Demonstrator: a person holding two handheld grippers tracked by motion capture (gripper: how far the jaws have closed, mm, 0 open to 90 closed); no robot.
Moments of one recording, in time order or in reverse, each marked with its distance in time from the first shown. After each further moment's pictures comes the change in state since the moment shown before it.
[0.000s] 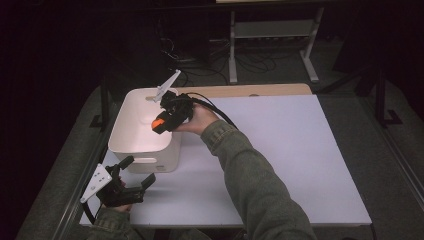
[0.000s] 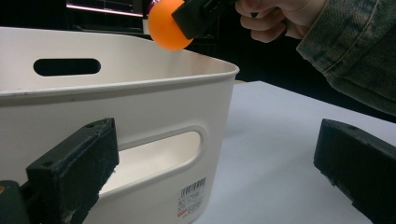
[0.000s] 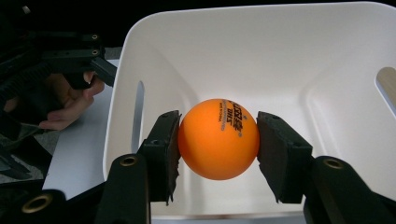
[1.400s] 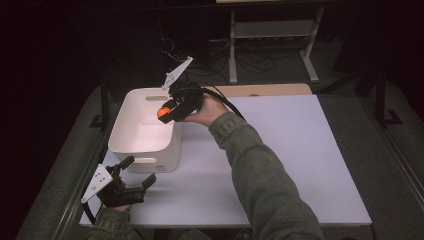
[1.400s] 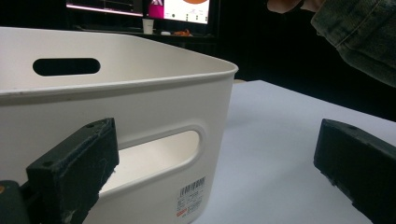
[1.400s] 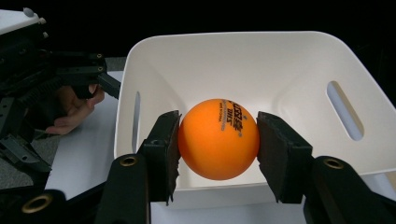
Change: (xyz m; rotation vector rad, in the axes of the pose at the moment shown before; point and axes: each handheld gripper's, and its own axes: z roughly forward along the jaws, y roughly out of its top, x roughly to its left) left arm -0.001 0.000 0.001 0.002 0.001 0.005; right arm 0.001 0.006 -0.043 -0.047 -0.057 -0.015
